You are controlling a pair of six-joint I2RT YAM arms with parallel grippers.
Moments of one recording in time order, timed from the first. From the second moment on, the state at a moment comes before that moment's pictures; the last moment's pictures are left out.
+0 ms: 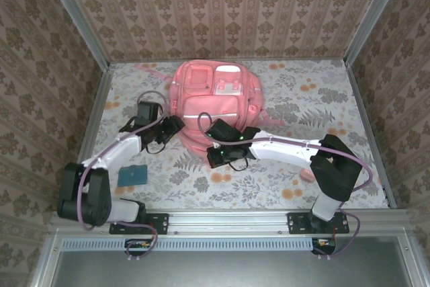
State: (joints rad) left arm -0.29 1.32 0.74 -0.28 0.32 -0.87; right arm 0.92 1.70 1.16 -0.51 -0.13 0.59
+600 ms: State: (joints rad) left arm -0.55 1.28 0.59 -0.11 0.28 -1.21; right arm 0.91 1.52 1.09 -0.56 0.15 0.71
